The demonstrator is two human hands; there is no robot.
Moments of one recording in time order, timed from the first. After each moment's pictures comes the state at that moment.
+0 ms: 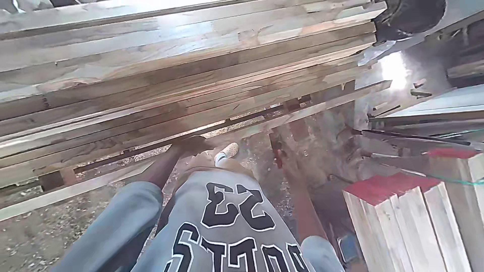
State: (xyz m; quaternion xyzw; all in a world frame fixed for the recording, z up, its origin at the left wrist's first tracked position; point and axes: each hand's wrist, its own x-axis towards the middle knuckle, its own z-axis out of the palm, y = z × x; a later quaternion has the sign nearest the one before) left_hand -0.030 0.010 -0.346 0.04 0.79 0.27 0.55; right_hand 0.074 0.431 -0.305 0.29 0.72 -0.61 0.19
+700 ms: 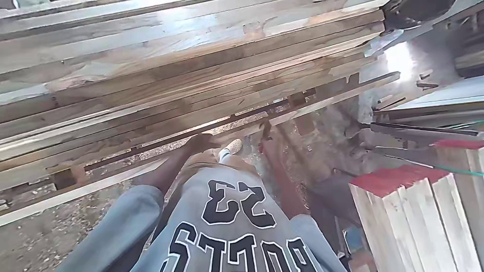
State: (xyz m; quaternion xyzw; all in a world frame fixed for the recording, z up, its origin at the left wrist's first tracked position) left_hand -0.014 0.008 -0.351 0.04 0.82 0.27 0.50; right_hand 0.022 0.322 -0.286 0.31 0.83 -0.42 0.21
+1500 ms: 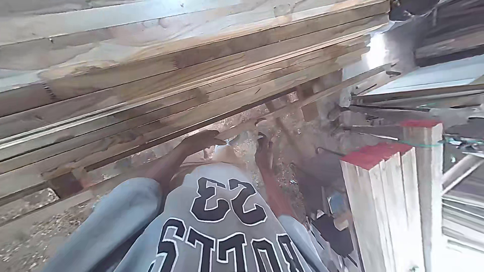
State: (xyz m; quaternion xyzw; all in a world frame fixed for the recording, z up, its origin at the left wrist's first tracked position) left_hand 0.001 -0.067 -0.369 0.06 0.71 0.40 0.58; right_hand 0.117 0.215 -0.343 0.28 0.93 -0.20 0.15
